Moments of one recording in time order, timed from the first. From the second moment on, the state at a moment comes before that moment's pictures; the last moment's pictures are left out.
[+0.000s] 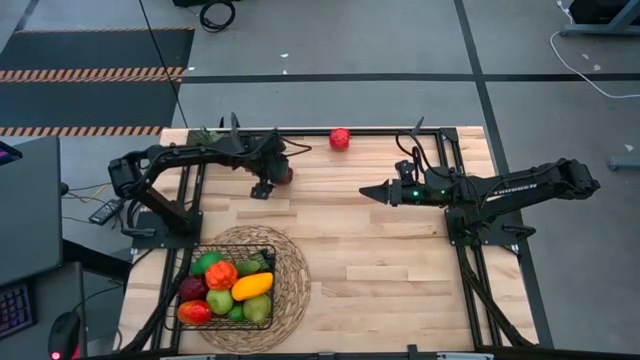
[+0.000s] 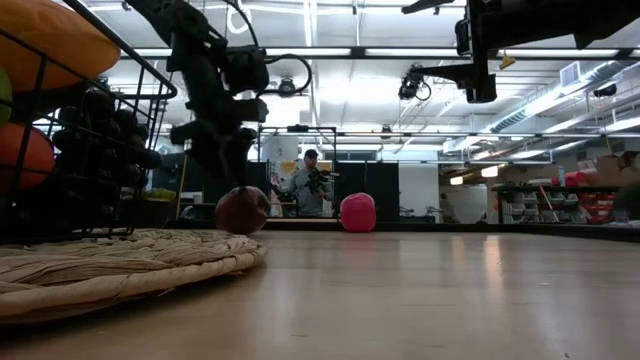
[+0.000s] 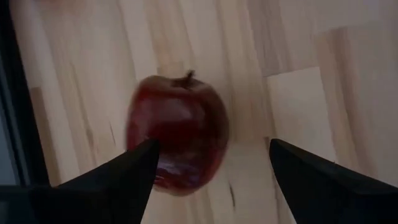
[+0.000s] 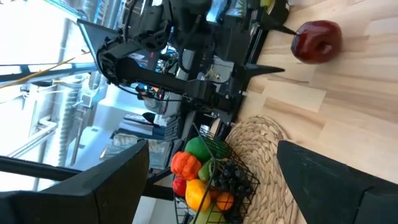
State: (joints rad) left arm 0.49 1.56 1.02 -0.63 0.00 0.72; right arm 0.01 0.94 0.51 0.33 0.14 1.23
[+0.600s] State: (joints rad) left arm 0.56 1.61 0.97 -0.44 -0.06 0.66; right arm 0.01 0.94 0.51 0.33 0.15 1.25
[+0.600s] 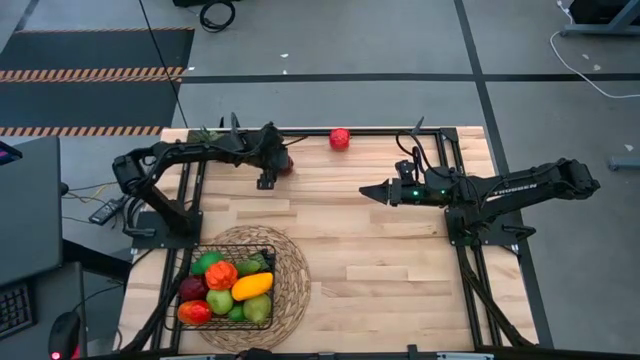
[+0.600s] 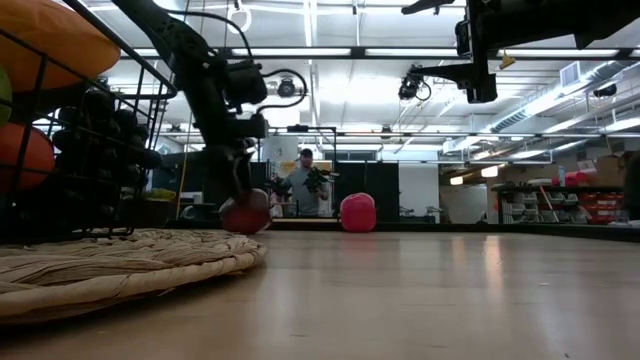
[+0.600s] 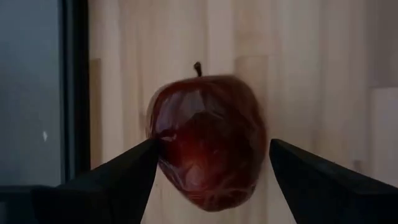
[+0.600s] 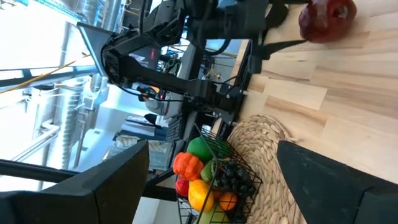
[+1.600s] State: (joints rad) left arm 0.51 1.65 1.13 -0.47 0.08 0.16; right arm 0.01 0.94 0.51 0.34 0.14 1.23
